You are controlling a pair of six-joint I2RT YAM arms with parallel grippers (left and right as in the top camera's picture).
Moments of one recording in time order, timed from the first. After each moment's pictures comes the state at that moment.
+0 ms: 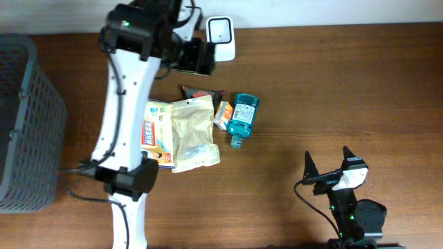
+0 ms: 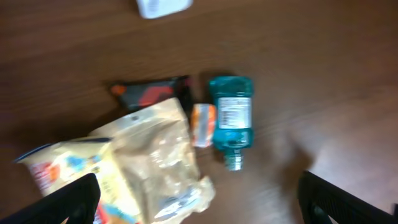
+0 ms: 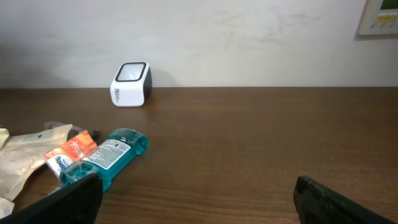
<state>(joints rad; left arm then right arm) -0.31 2.22 2.79 -1.69 0.16 -0.10 -0.04 0.03 0.01 -0.06 -0.16 0.05</state>
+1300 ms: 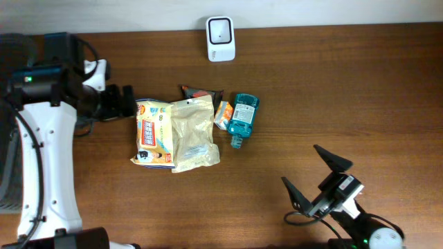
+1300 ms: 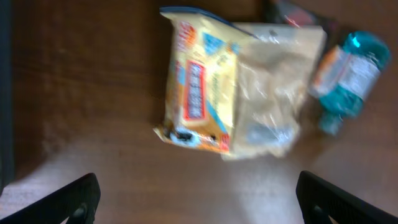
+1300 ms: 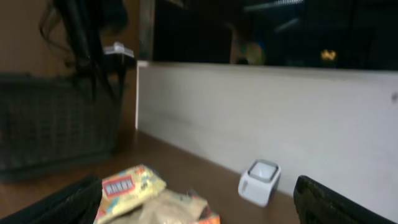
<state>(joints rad) 0.12 1.62 1.81 -1.46 0.14 -0.08 -0.04 0.04 0.10 0.32 -0.75 0.16</state>
